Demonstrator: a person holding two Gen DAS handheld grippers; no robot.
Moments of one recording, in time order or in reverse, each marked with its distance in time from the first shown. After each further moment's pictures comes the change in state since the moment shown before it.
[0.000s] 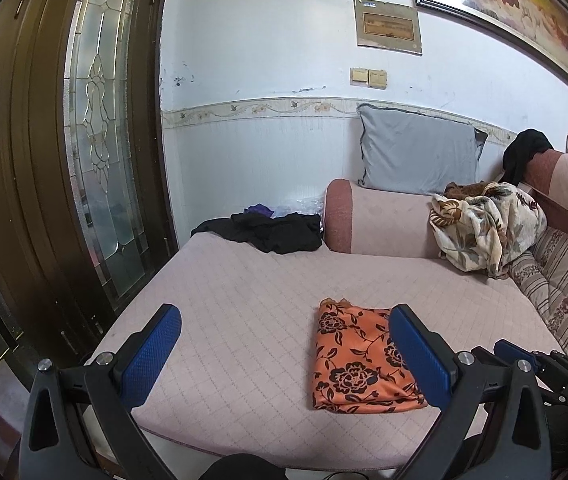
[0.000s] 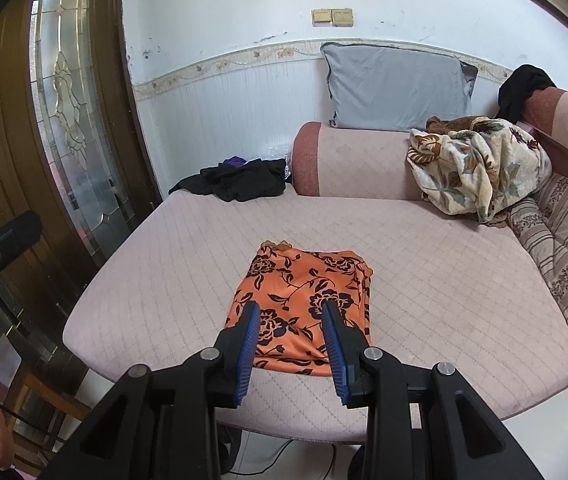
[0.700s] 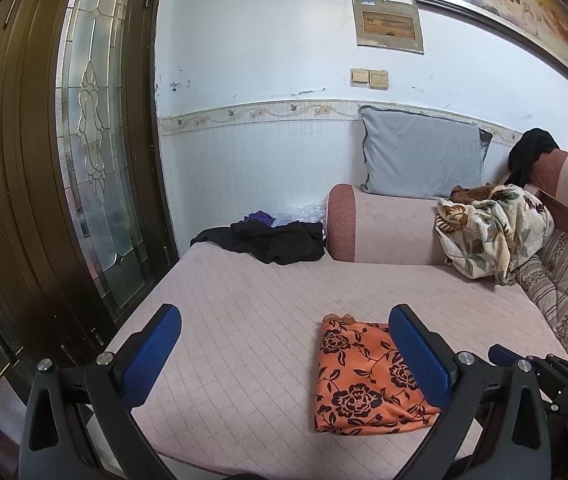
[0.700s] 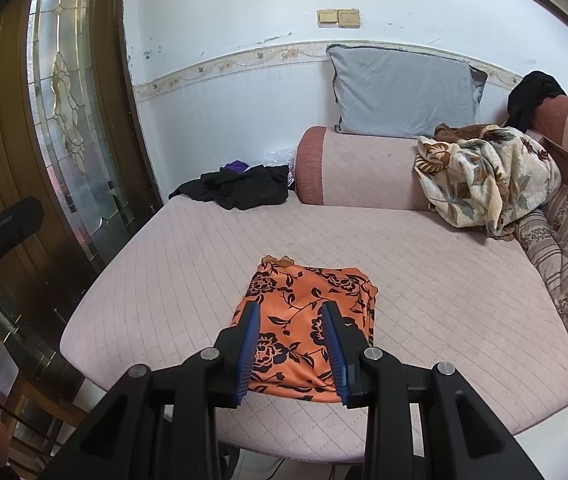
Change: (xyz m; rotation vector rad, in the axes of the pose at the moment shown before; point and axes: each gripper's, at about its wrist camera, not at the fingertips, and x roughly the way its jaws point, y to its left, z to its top) left arm 0.030 -0.010 0.024 0.014 -0.002 0.020; right arm 0.029 0.003 0.032 -0.017 0.002 0.008
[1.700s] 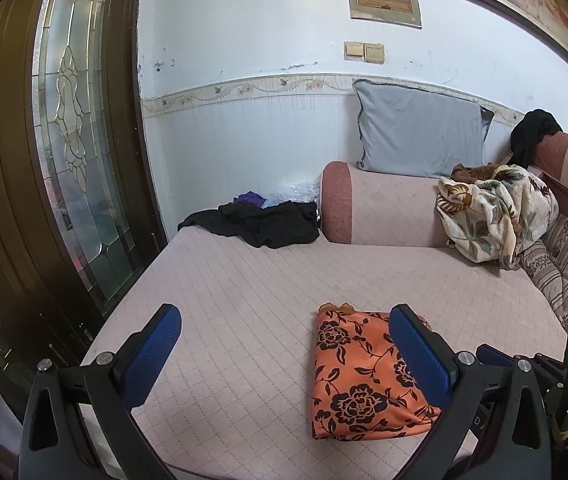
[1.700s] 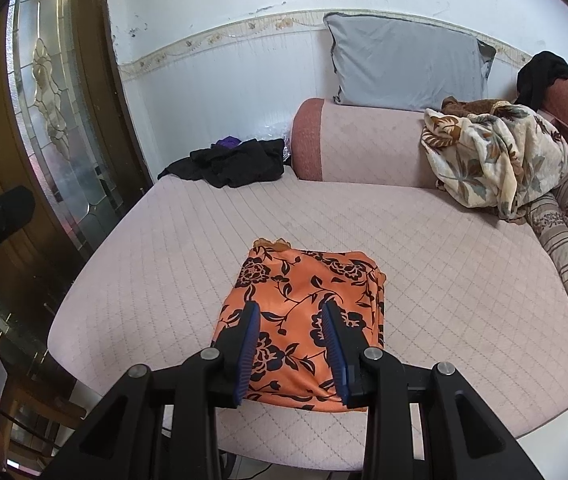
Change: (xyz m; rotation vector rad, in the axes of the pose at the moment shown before) left arm 0.058 -0.007 0.001 0.024 0.077 -0.029; right arm 0.066 -0.003 0.004 0.020 0.089 -0.012
